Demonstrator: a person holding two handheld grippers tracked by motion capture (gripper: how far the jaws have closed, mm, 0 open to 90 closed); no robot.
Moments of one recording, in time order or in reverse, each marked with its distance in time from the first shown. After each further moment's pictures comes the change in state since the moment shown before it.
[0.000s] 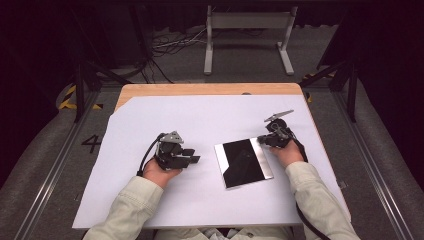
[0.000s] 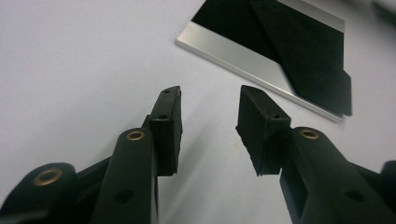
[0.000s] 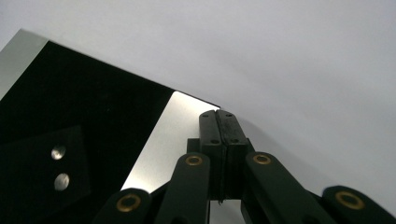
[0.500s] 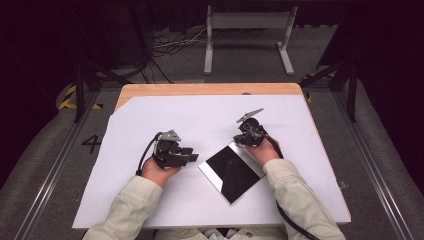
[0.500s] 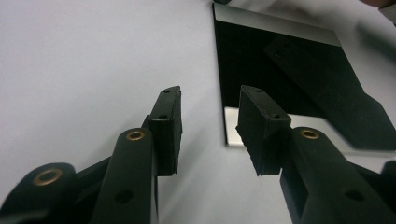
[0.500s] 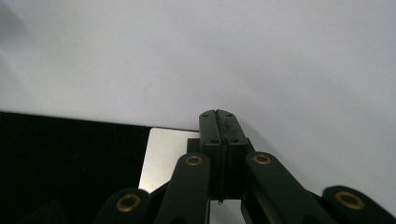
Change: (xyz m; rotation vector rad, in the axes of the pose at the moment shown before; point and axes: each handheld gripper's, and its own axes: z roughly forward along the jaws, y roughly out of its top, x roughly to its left) left arm 0.005 -0.001 -0.001 -0.013 -0.007 -0.040; right arm 0.055 0.038 0.035 0.003 0.062 -0.125
